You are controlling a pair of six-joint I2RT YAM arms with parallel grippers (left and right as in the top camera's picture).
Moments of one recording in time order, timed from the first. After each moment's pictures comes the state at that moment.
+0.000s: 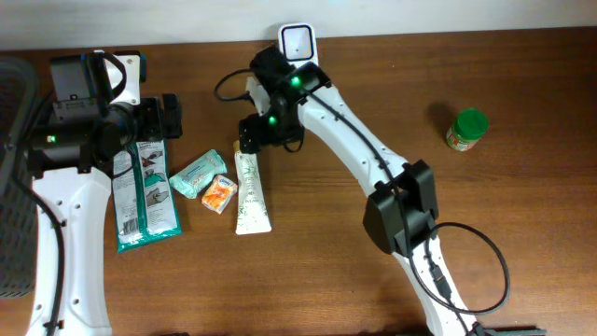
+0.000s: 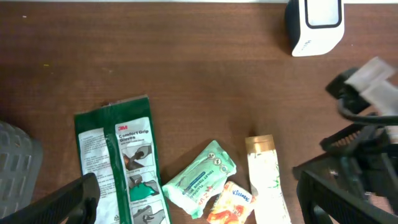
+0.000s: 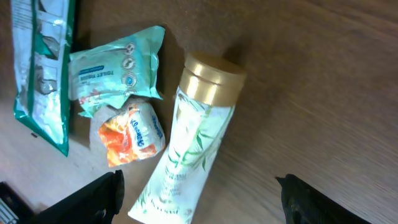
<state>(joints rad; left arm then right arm) 0.09 1.50 1.57 -0.92 0.12 0.06 0.58 2.45 2.37 -1.20 -0.37 0.20</state>
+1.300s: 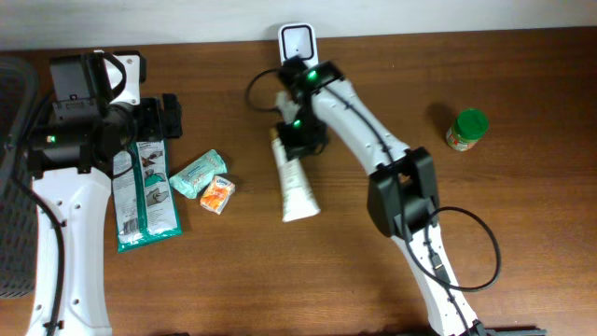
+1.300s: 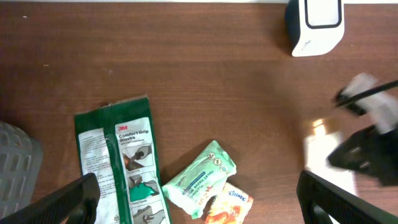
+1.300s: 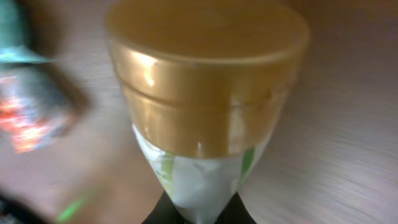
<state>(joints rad) 0.09 1.50 1.57 -0.92 0.12 0.06 0.46 2.55 2.41 -1.42 -0.31 0.16</state>
